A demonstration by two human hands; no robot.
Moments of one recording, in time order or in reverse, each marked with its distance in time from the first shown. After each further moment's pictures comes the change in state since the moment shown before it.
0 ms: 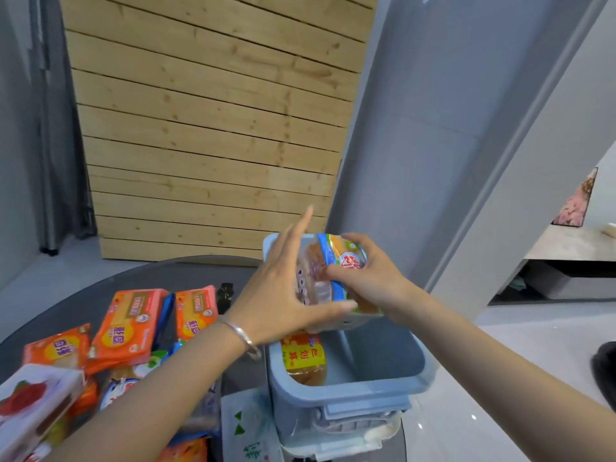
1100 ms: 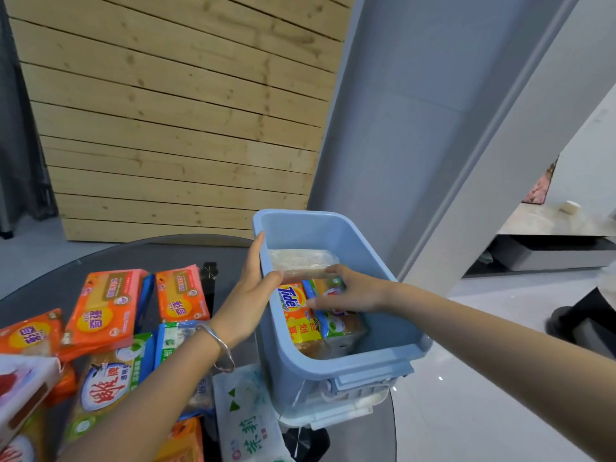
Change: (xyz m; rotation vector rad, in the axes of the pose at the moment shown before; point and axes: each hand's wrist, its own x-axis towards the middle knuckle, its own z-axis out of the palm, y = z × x) left_hand -0.024 -0.039 0.016 -0.517 -0.038 -0.401; right_hand 0.013 0.059 0.001 -0.516 -0.424 0.186
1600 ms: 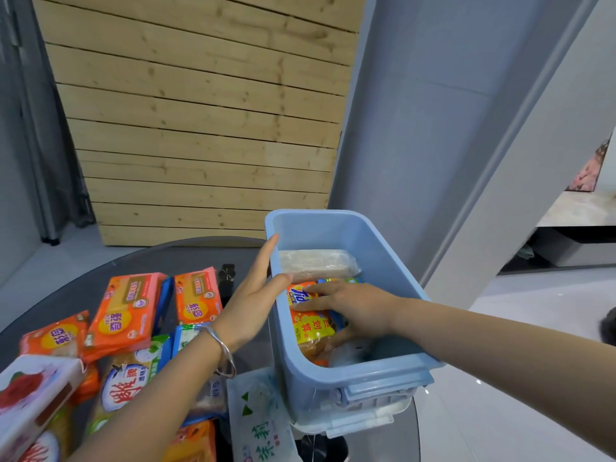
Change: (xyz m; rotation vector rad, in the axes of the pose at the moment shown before) left_hand 0.001 -0.002 -0.008 0.121 0.025 0.001; right_hand 0.013 0.003 0.019 -0.737 -0.017 -0.535
